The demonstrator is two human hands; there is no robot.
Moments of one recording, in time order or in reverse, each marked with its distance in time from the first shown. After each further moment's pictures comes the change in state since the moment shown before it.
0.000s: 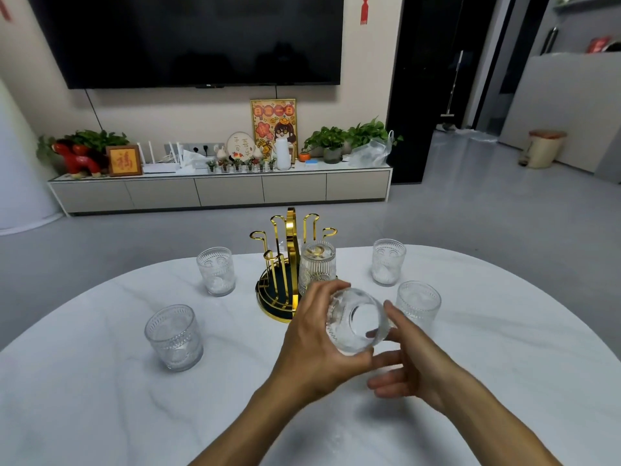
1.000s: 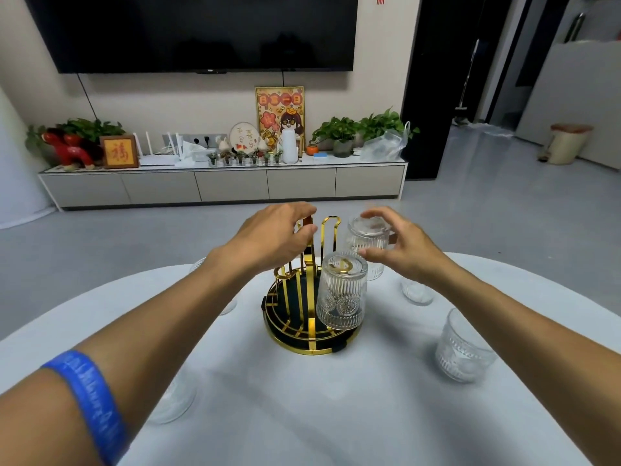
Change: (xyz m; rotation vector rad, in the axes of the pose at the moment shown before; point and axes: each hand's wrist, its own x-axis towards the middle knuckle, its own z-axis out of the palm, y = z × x) left_hand 0.182 -0.090 -0.084 0.541 -0.259 -0.089; right_hand 0.157 -0.145 0.013 -0.824 0.155 -0.948
